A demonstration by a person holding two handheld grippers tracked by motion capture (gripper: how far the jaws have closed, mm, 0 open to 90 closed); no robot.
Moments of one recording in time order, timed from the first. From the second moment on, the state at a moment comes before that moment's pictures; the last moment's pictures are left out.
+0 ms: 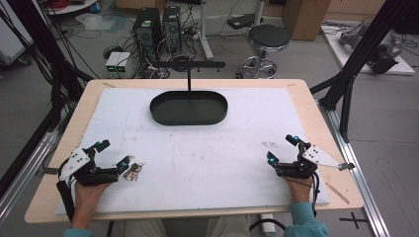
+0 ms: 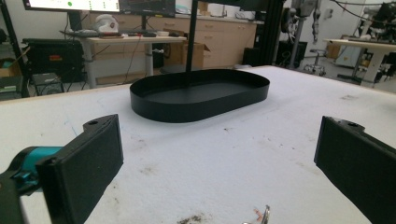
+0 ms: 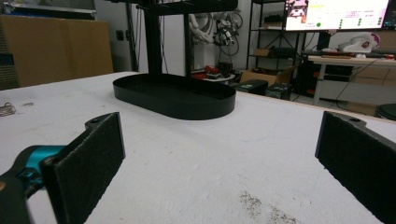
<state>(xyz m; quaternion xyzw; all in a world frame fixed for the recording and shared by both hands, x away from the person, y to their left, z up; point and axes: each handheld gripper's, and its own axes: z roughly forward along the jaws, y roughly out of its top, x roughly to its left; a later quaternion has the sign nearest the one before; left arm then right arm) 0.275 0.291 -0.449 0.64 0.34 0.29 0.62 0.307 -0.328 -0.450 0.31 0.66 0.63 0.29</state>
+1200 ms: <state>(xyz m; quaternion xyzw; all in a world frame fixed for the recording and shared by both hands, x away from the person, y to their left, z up) 0.331 0.241 -0.355 0.90 0.25 0.12 0.34 0.306 -0.329 -0.451 0.31 0.65 0.63 0.29</state>
